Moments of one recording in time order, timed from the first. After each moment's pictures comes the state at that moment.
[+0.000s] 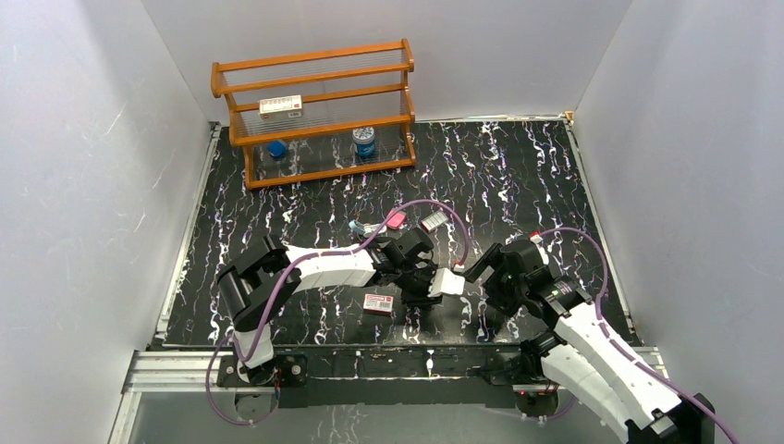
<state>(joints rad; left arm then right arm) -1.05 1.80 1.05 -0.21 0.51 0.63 0.52 0.68 0.48 -0.73 0.02 1.15</state>
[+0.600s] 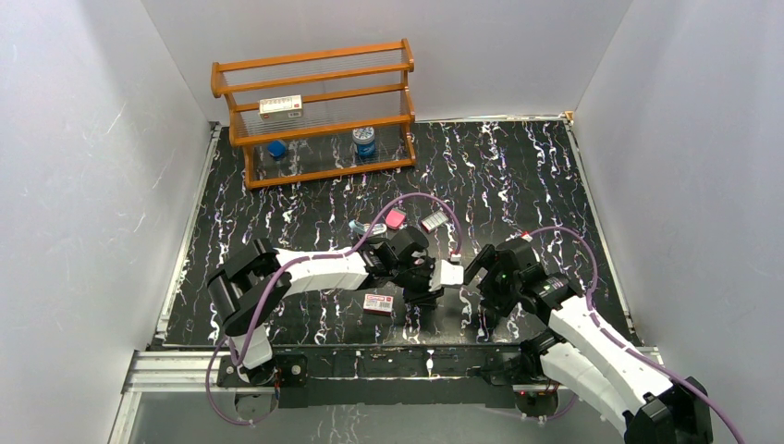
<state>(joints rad) -1.05 1.74 1.00 -0.08 0.49 0.48 0.52 0.75 0.45 -0.65 -0.04 1.12</state>
